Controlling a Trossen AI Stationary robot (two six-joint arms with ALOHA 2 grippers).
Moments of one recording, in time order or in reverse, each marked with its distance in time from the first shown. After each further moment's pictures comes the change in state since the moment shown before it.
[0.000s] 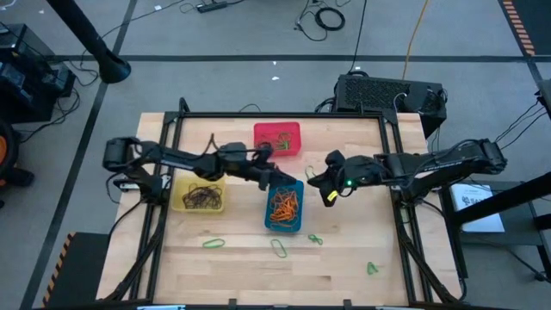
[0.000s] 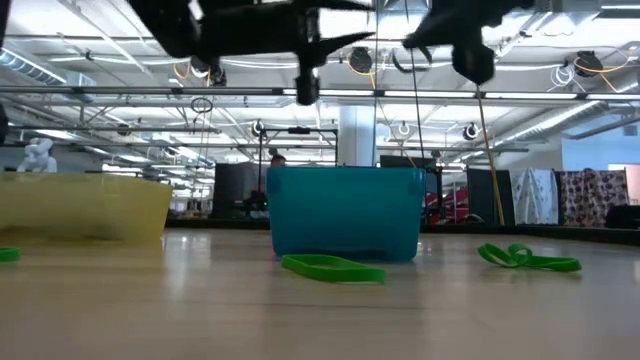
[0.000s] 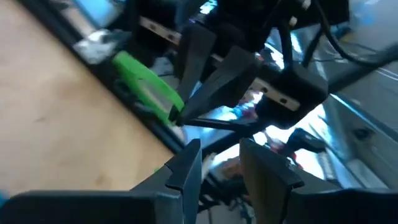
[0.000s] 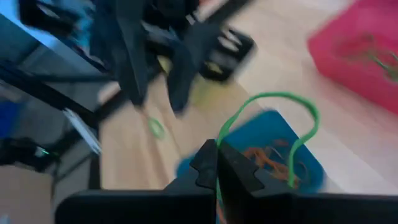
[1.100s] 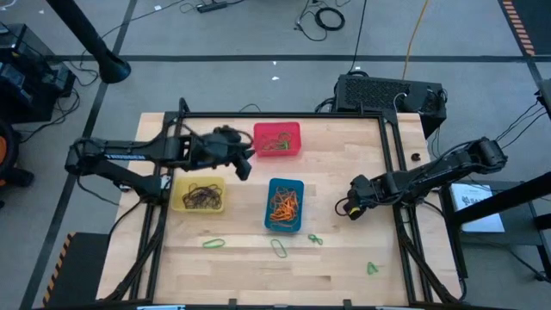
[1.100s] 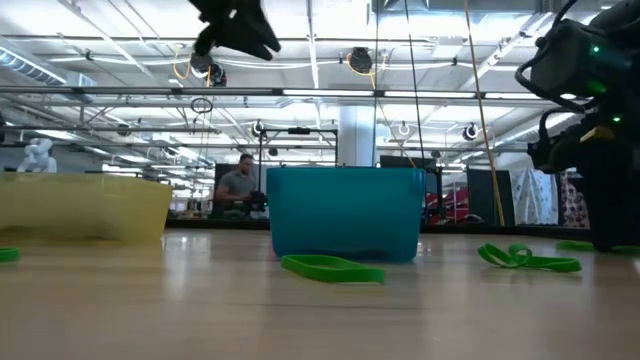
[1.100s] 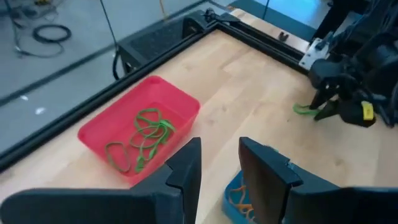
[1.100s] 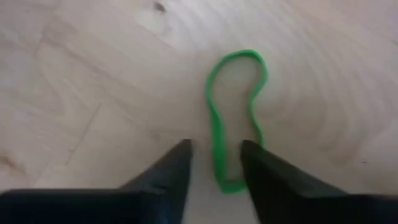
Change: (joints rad) left arm -0.048 -0.386 0.230 -1.194 -0.746 0.528; right arm 0.087 0.000 -0.470 -0.441 -0.117 0.447
